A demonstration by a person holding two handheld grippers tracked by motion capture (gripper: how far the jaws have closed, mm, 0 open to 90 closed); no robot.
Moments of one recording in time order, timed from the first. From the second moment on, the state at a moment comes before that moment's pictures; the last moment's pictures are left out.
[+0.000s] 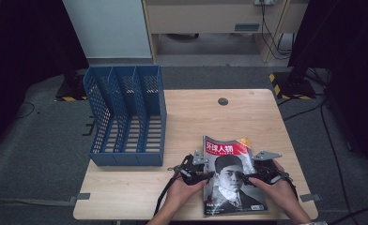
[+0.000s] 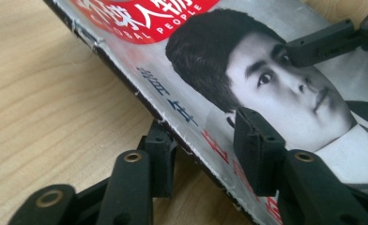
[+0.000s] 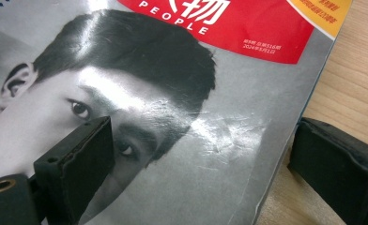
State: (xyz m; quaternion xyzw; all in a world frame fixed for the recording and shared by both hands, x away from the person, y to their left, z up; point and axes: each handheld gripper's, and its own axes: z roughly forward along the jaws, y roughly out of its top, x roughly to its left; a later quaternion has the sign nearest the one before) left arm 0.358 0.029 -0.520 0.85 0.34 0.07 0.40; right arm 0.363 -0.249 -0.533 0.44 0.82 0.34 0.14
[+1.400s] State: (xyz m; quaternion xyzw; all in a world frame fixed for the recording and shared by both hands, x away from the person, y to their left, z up) left arm 0.447 -0.008 -0.483 0.86 0.34 0.02 0.37; right arm 0.369 -0.265 -0.532 0.45 0.79 0.38 0.16
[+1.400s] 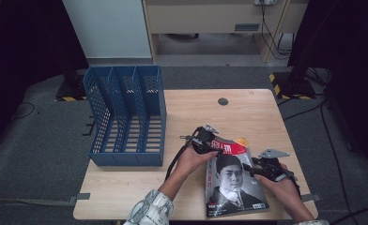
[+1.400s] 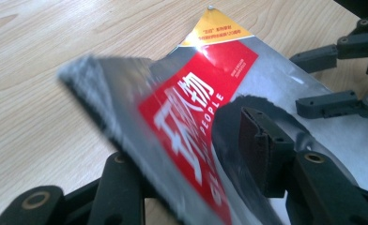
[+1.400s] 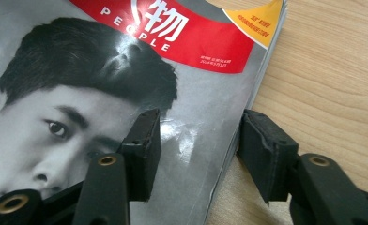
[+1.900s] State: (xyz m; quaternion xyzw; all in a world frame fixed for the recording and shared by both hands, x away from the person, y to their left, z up) left arm 0.464 -0.022 -0.490 0.87 0.33 -0.01 0.36; right arm 0.368 -0.272 -0.535 0.44 0.79 0.40 0.15
